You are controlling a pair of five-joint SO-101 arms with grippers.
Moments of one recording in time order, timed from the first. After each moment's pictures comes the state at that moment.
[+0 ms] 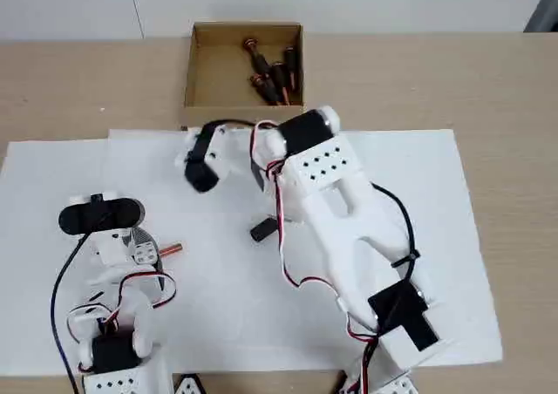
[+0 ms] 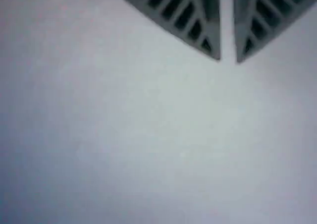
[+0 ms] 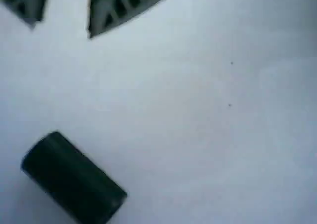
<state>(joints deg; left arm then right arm) -13.5 -103.6 94.6 57.3 4.7 -32.4 5.1 -12.0 95.7 49.3</state>
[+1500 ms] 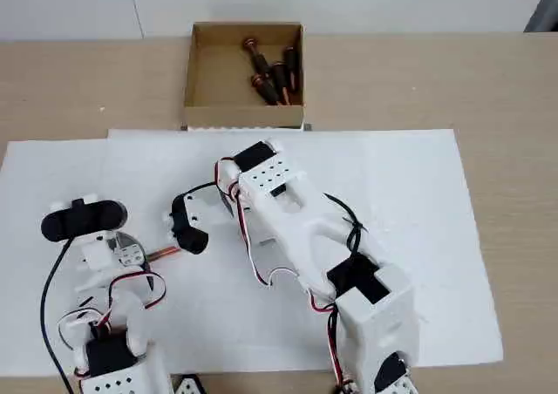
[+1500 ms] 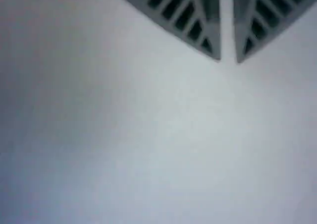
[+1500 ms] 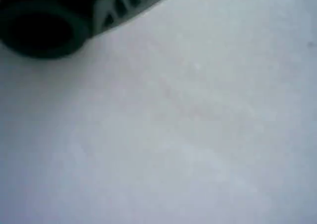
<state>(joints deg) -19.4 -103.6 94.6 58.5 5.1 -37.5 25.0 -5.7 79.7 72.2</state>
